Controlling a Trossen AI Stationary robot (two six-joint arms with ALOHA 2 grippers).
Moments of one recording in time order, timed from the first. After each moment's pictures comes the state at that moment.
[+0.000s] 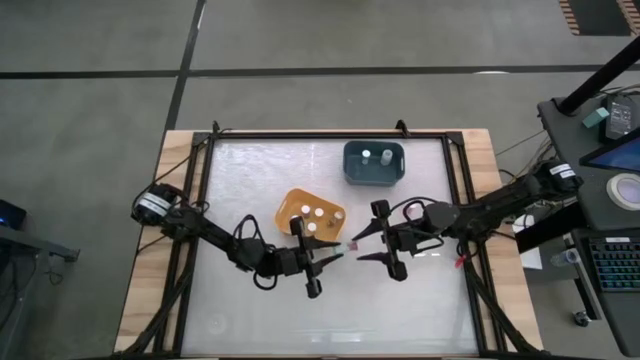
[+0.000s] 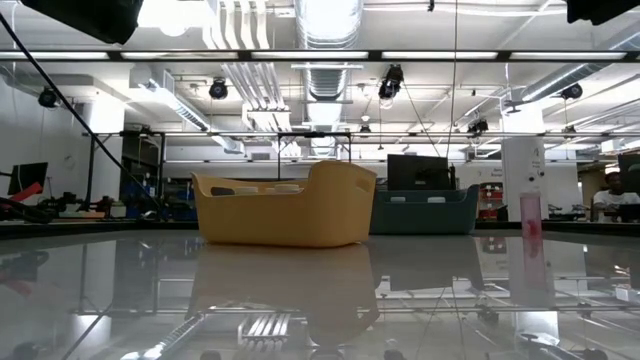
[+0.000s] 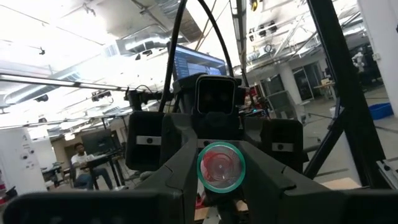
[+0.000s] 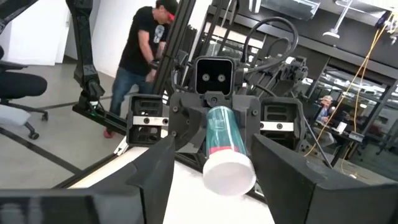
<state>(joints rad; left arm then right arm) -0.43 1.80 0.90 1.38 -0.53 0.54 0.29 1.27 0.61 0.79 -0.05 -0.37</state>
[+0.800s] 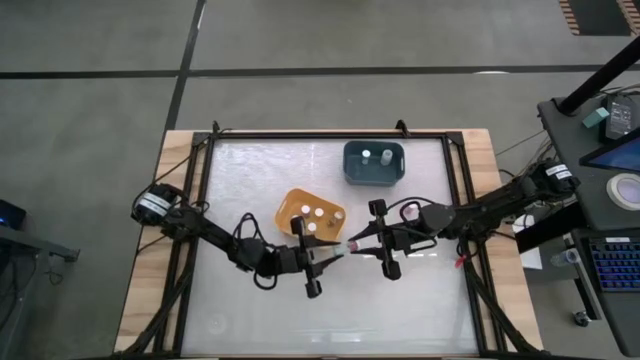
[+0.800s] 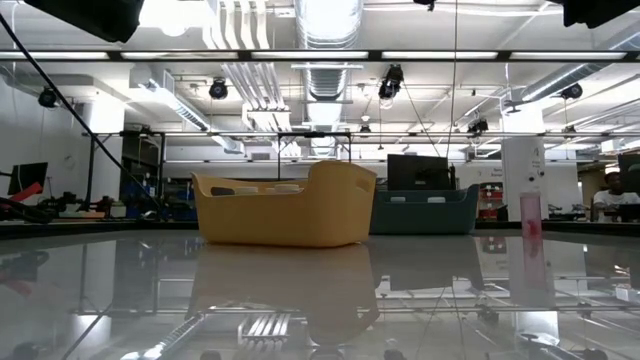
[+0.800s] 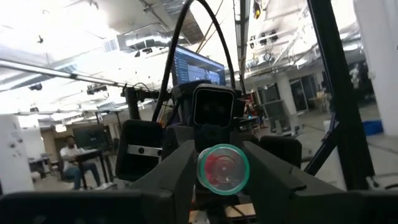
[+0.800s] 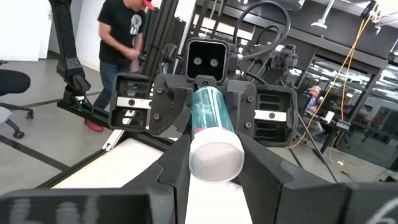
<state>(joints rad) -0.43 1.80 0.91 1.39 -0.53 0.46 0.29 1.31 0.62 0.81 0.00 -0.36</state>
